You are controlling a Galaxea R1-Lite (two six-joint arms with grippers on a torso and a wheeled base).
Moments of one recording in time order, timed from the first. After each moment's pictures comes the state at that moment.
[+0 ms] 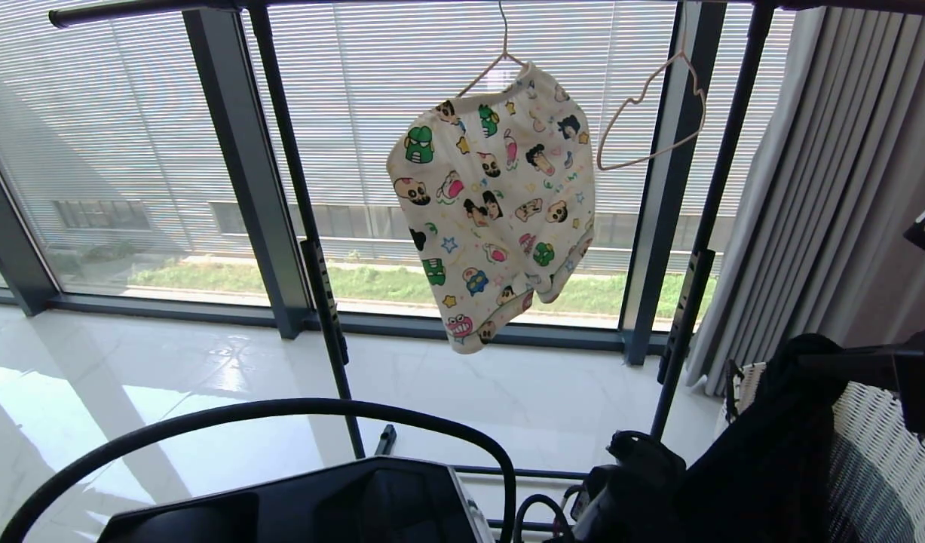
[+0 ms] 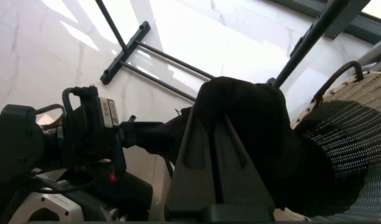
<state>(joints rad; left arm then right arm) -1.11 2.36 -1.05 -0.83 0.22 -0.12 0.40 1.18 -0.96 0.34 0.16 0.05</state>
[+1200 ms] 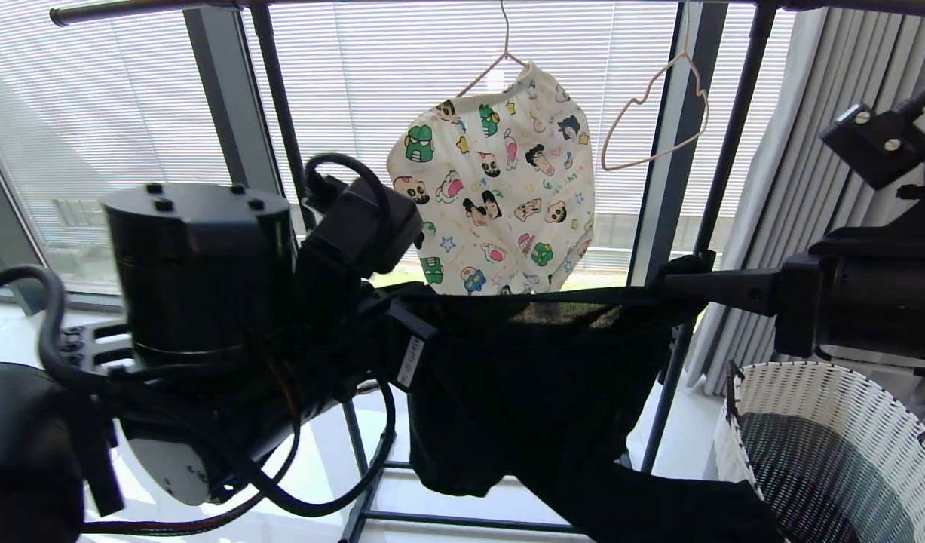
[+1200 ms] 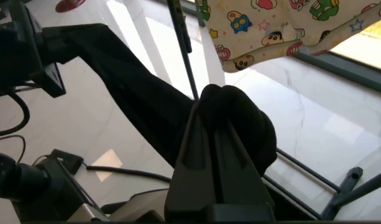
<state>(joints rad) -0.78 1.51 -0.86 -0.41 0.37 0.29 0.69 1.31 -1.01 -0.04 0.17 0.25</state>
